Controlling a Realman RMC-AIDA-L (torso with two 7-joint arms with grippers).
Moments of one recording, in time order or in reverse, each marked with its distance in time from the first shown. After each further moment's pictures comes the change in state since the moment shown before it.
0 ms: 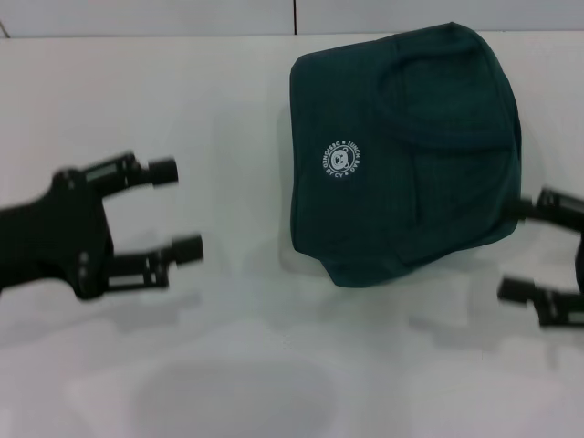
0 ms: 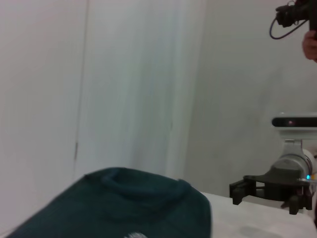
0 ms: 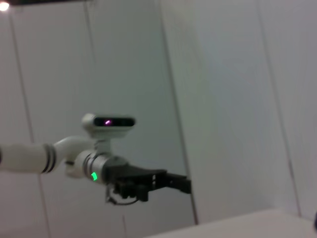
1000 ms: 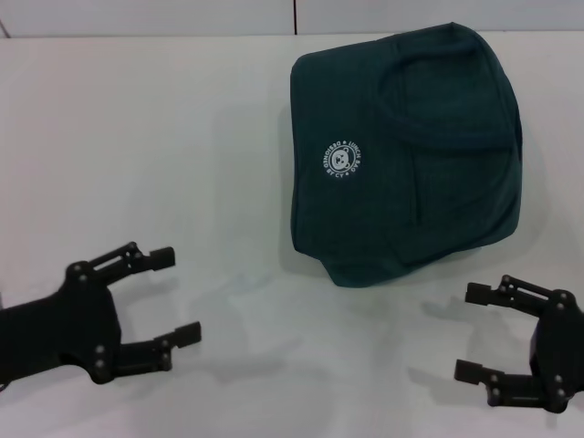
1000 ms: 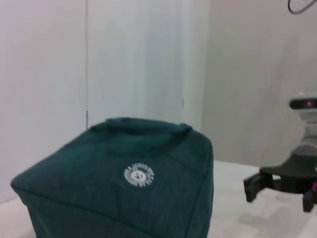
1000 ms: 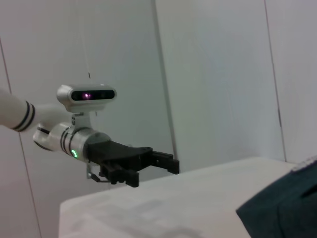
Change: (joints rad) left arm 0.009 0.002 -0.095 -0.347 0.162 -0.015 0.423; right arm -0.038 0.105 0.130 0.142 -0.261 0.062 -0.223
